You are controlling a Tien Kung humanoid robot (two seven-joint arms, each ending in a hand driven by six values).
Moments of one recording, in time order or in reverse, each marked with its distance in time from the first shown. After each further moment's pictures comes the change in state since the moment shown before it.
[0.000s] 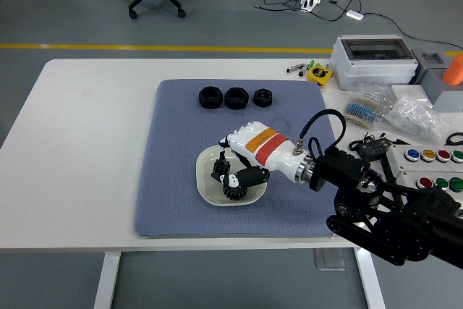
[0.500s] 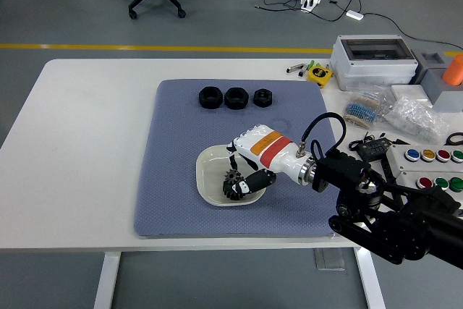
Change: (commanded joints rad) left arm -0.004 0.001 0.006 -0.001 0.002 -0.001 0.002; right arm 0.003 0.008 -0.015 -0.058 -0.029 0.005 0.007
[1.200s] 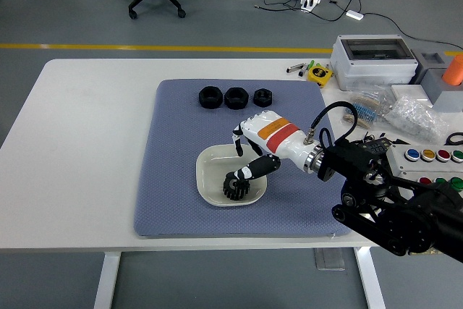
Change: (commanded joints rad) left arm -0.002 0.000 -0.004 0.000 0.000 0.001 0.000; right arm -0.005 -0.024 0.099 0.032 0.064 0.004 -0.012
